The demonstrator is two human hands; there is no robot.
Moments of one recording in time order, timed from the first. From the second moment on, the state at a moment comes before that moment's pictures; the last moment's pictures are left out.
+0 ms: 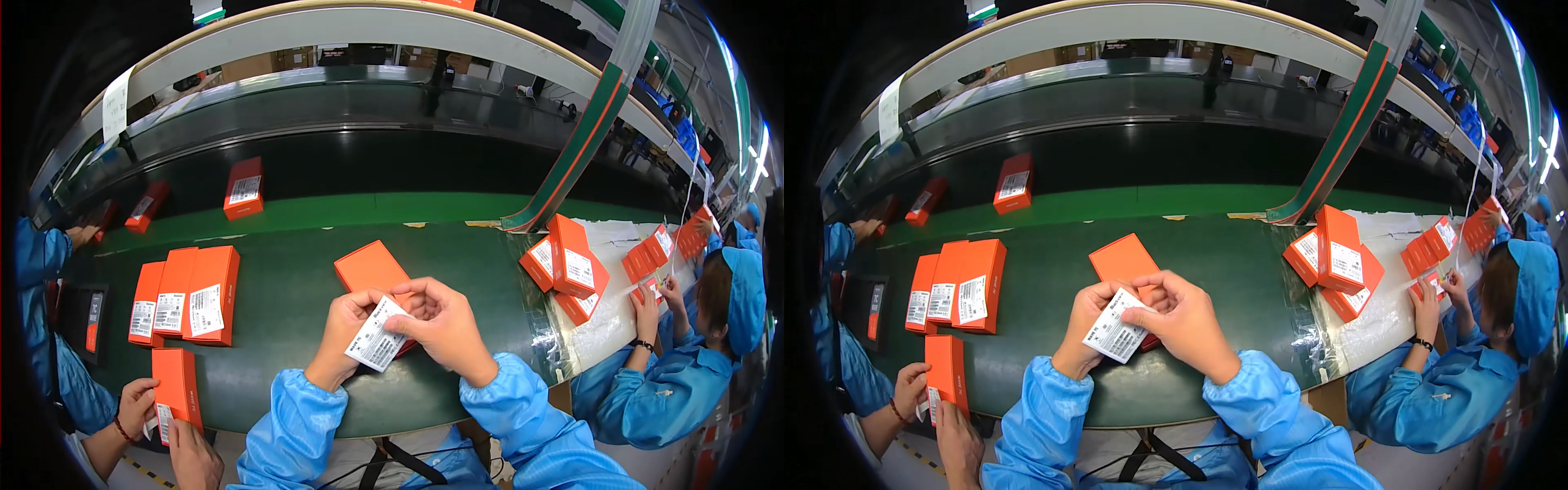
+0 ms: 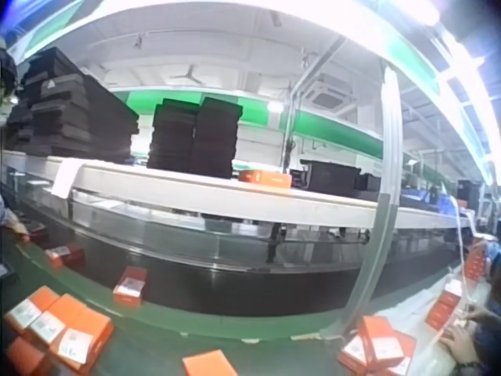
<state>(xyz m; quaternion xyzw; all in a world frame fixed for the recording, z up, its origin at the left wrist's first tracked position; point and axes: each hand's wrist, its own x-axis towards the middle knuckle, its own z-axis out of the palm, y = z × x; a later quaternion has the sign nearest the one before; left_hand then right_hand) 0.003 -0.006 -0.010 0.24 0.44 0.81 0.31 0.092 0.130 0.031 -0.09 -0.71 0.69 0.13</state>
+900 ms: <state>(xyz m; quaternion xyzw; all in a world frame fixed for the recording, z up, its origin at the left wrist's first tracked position) -0.049 -0.048 -0.007 0.00 0.48 0.88 0.02 0.084 0.179 0.017 -0.22 -0.73 0.65 0.03</state>
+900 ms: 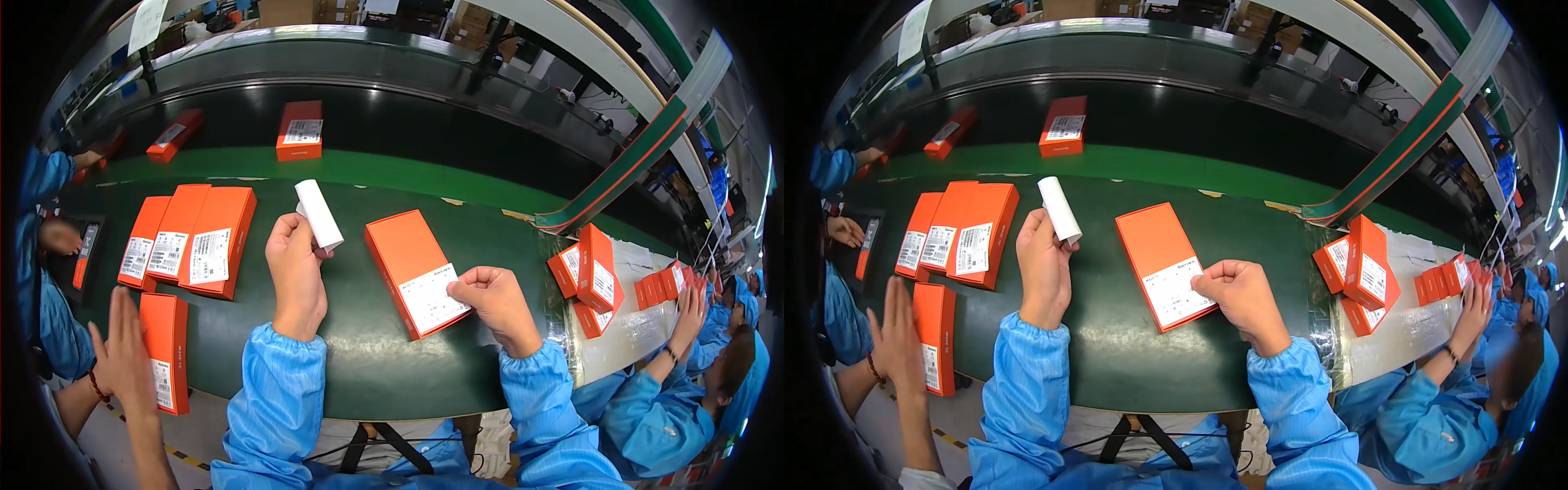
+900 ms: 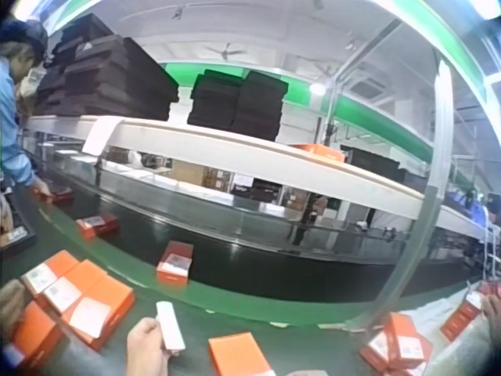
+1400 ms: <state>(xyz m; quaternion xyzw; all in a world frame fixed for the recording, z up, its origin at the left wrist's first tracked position) -0.046 -0.045 -0.002 0.01 0.48 0.88 0.05 0.081 0.186 0.015 -0.22 -0.72 0.66 0.01</state>
